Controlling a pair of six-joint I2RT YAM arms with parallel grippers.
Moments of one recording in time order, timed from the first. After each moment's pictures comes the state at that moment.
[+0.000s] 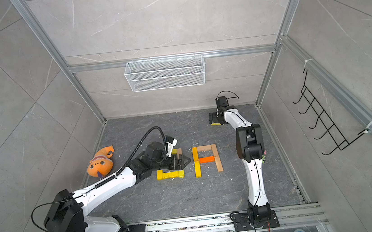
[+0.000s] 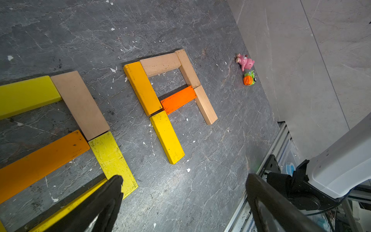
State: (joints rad) left arm -0.77 1.39 0.91 -0.19 0.30 -0.53; right arm 0.11 2.35 1.99 -0.64 0.02 0.18
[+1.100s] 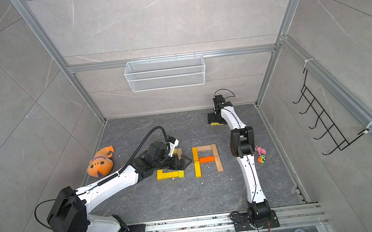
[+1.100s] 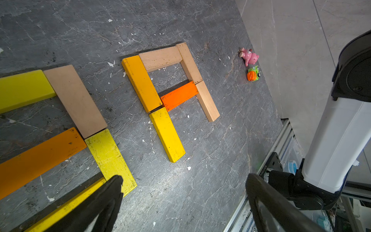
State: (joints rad) left arm -0.79 1.43 0.94 -0.22 0.29 -0.53; right arm 0.11 2.66 2.51 -1.01 0.03 0.19
